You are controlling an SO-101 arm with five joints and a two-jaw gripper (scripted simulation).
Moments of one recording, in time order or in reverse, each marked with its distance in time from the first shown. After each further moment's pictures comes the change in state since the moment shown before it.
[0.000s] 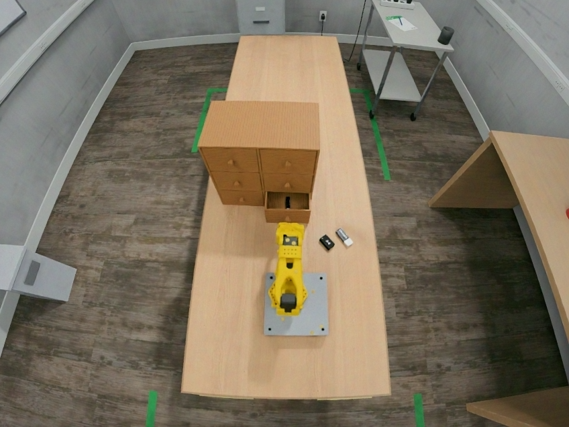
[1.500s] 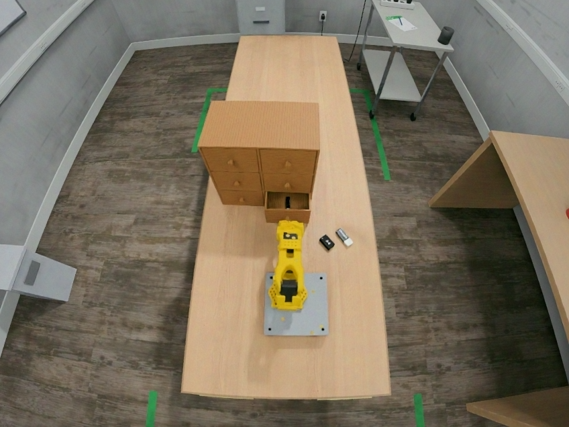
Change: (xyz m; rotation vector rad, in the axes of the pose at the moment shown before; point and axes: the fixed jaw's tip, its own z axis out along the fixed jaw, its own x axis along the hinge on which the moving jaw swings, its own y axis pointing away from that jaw) arm -0.001 0.000 0.027 0.000 0.006 0.000
